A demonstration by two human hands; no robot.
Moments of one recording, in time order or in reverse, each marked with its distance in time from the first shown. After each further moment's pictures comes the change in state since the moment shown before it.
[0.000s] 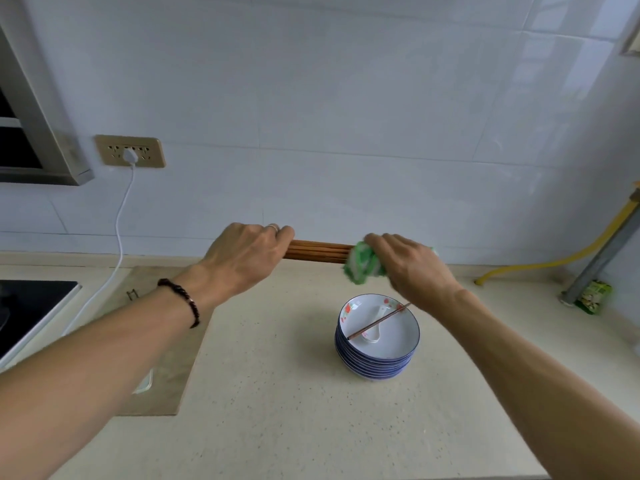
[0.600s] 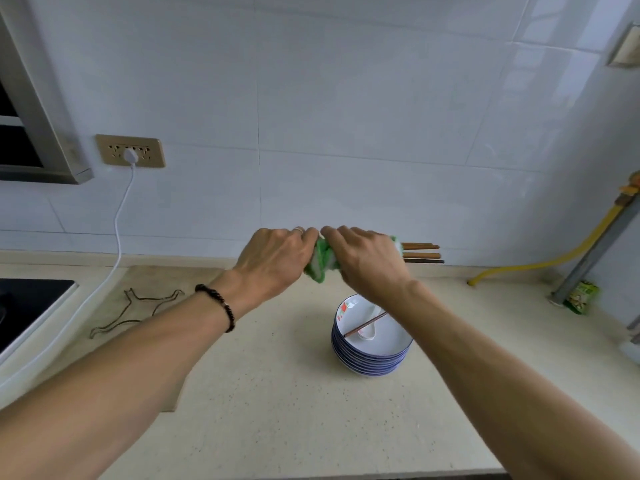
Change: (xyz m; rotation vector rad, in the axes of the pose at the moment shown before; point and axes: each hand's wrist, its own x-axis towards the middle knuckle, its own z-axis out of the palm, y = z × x) left_hand 0.013 0.037 -0.002 -0.078 0.054 -0.010; right_hand 0.046 -0.058 -0.010 -0.032 -0.042 0.054
